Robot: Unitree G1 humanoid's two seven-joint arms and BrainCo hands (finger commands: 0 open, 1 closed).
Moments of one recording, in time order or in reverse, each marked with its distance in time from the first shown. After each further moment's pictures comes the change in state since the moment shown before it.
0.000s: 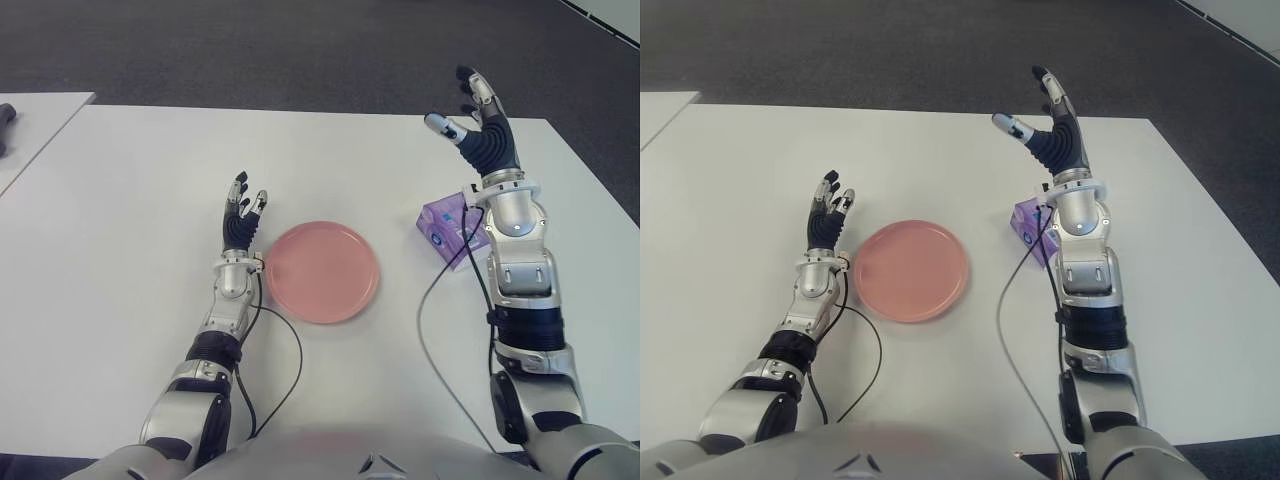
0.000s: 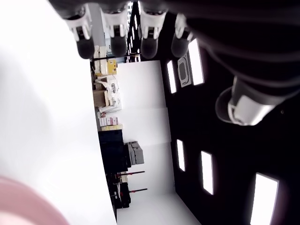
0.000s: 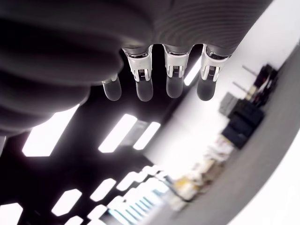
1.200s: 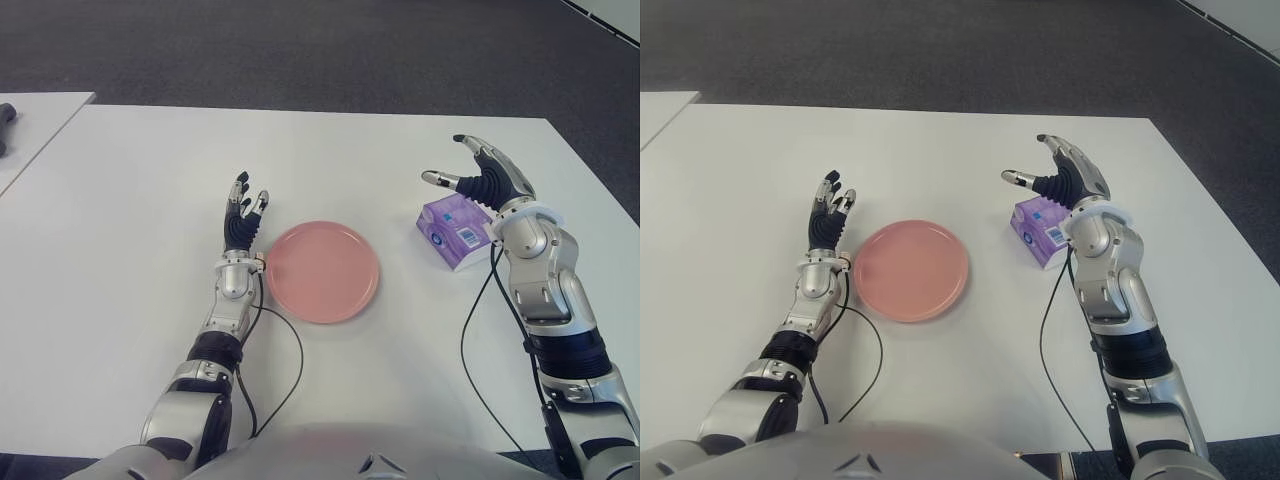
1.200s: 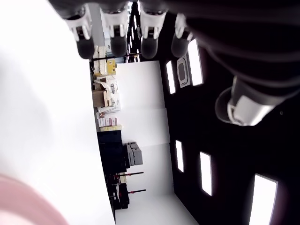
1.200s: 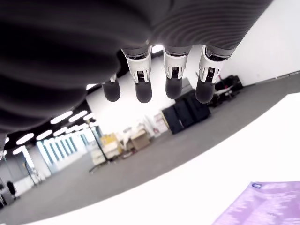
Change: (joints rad) left arm 0.001 -0.002 0.002 0.003 0.000 -0.012 0.007; right arm 0.121 -0.199 0.104 -0.046 -0.248 0.154 0.188
